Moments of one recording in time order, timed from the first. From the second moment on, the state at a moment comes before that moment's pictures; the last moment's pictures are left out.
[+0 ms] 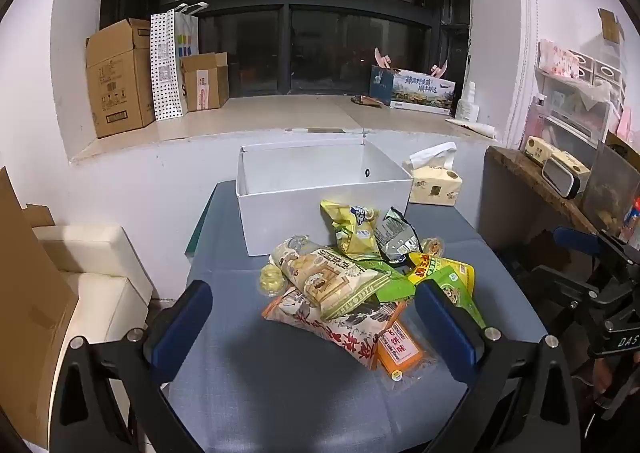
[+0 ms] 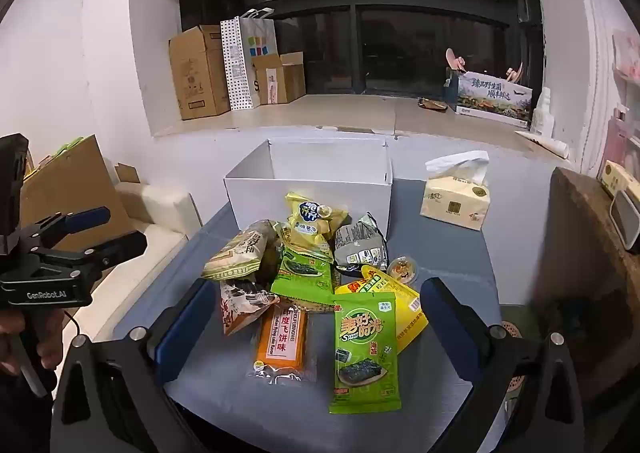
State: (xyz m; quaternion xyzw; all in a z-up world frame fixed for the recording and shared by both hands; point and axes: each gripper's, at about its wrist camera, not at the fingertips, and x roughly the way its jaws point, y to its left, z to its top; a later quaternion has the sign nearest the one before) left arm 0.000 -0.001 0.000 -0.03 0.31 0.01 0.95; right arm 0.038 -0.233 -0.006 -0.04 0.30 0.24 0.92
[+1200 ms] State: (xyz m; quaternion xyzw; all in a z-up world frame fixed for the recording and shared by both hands) left arm -0.001 -0.004 0.001 -0.02 0.31 0.00 0.95; right arm 0.033 -0.237 0.001 -0.03 0.29 0.24 0.92
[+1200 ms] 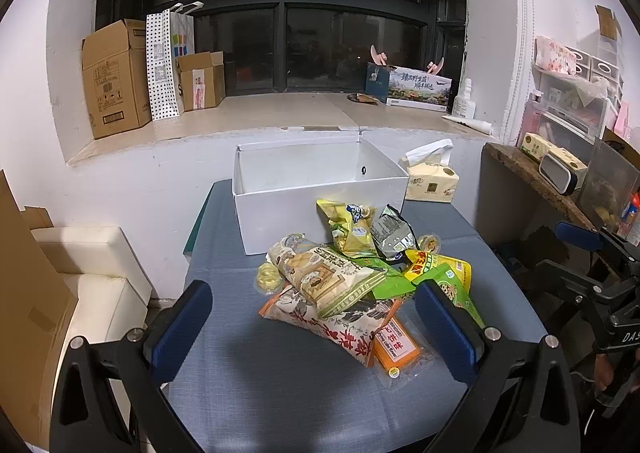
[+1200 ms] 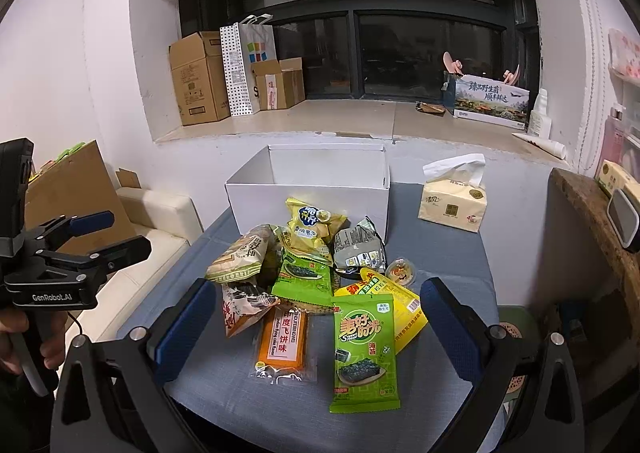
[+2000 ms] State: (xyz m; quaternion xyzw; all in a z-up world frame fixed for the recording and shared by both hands) left arm -0.001 -0.004 0.000 -0.03 0.31 0.00 0.95; right arm 0.030 -0.237 -0.002 -0.03 0.30 0.25 0.92
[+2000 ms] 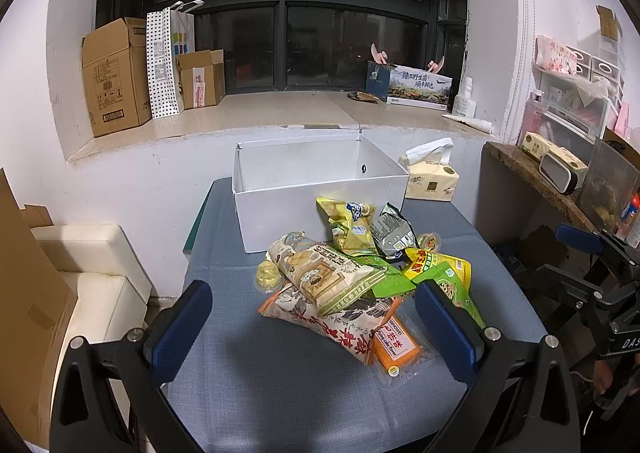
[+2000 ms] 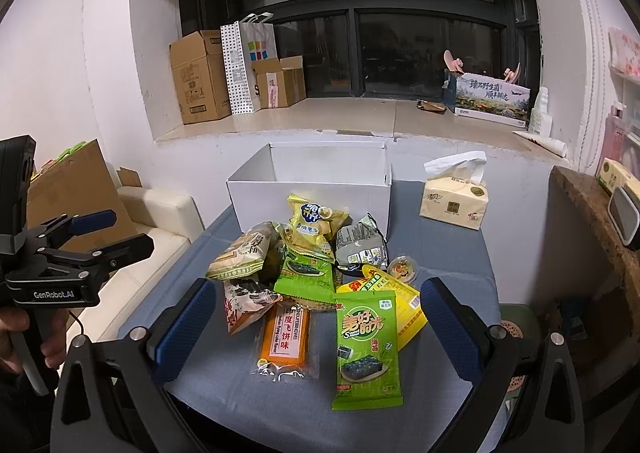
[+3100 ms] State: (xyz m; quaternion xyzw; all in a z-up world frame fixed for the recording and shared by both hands) left arm 0.007 -0.003 -0.006 -0.03 0.33 0.00 0.94; right arm 0.028 -0.240 -0.001 -0.02 0.30 0.25 0.92
